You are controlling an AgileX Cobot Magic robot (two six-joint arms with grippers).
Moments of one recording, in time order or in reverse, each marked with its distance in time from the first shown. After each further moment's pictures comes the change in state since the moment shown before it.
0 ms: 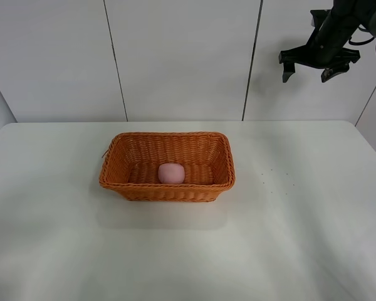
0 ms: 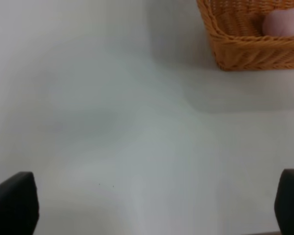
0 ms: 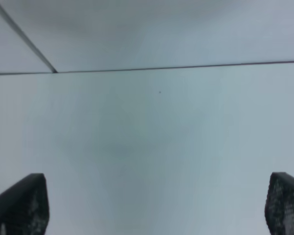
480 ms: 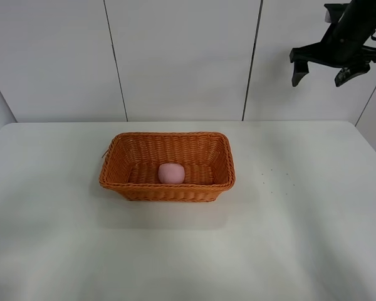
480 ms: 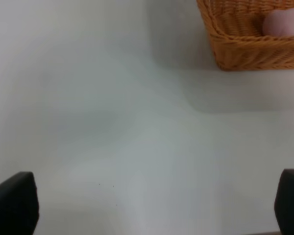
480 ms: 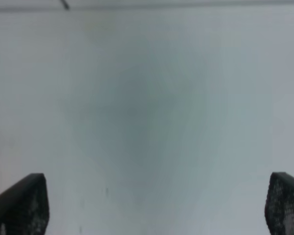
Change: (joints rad) left arm 0.000 0.000 0.000 0.000 0.000 0.000; right arm 0.002 -0.292 0.382 0.029 -0.004 -0.009
